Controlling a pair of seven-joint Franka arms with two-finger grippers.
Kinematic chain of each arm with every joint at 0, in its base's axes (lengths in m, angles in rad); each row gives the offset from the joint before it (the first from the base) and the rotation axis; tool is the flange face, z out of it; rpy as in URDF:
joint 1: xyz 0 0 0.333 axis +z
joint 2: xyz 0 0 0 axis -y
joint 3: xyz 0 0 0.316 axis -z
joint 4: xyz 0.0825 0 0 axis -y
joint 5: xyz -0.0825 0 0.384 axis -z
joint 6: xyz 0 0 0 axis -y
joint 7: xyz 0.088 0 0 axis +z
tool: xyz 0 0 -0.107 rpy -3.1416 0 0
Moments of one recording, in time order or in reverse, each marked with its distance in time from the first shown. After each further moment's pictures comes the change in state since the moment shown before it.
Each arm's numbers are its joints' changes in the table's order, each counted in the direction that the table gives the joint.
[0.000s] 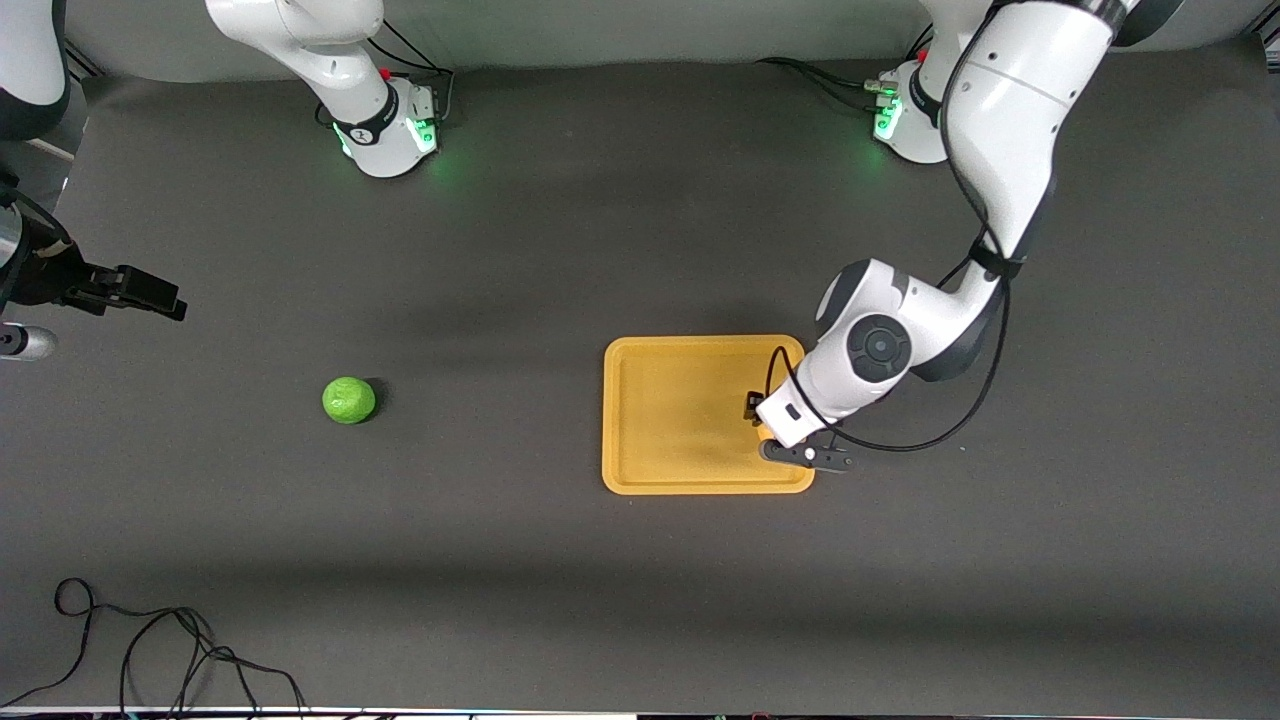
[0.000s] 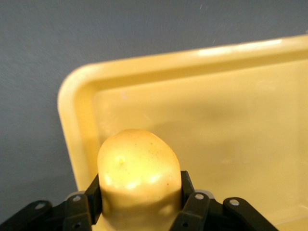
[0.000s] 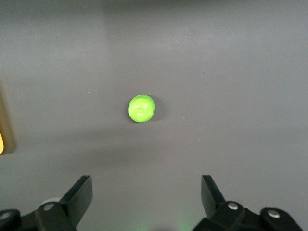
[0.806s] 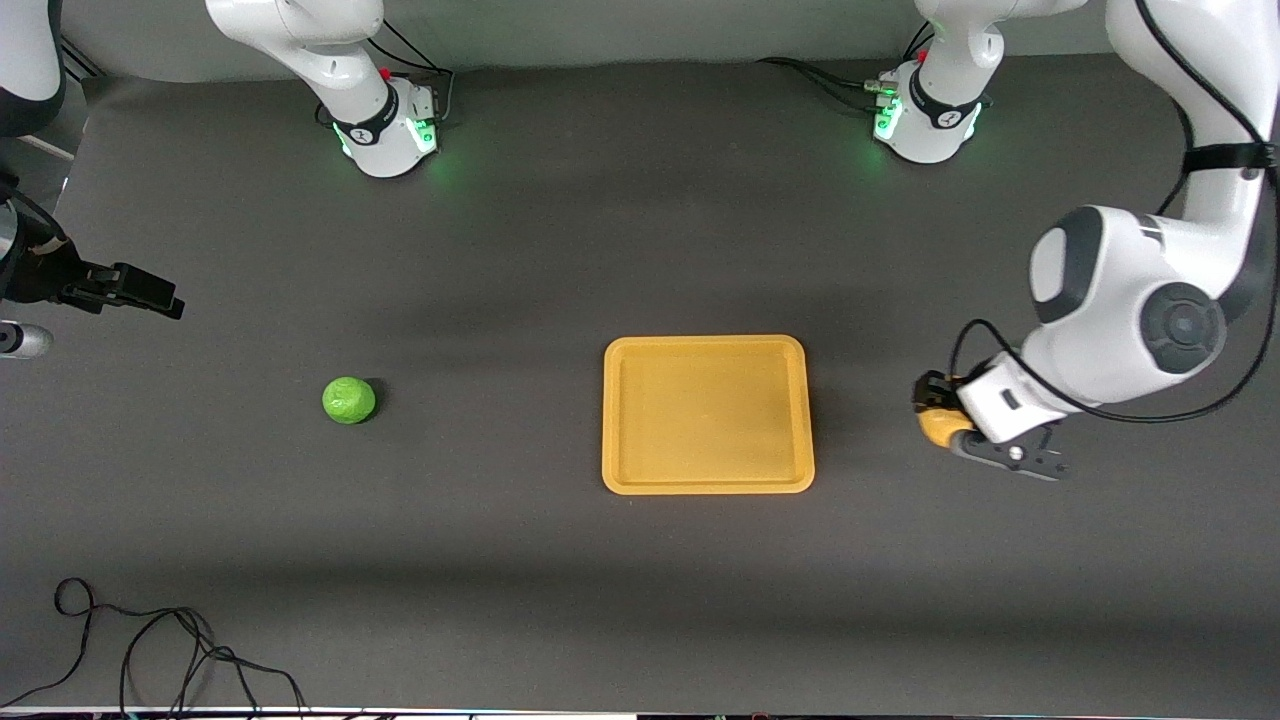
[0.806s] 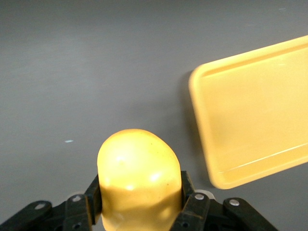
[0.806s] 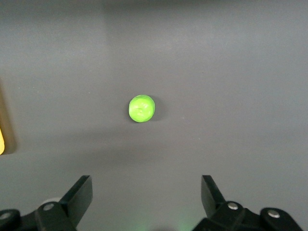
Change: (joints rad) left arm 0.249 0.282 -0.005 0.051 0.093 -0.408 -0.382; right arm 0.000 0.000 0.000 0.006 0.000 -0.005 0.000
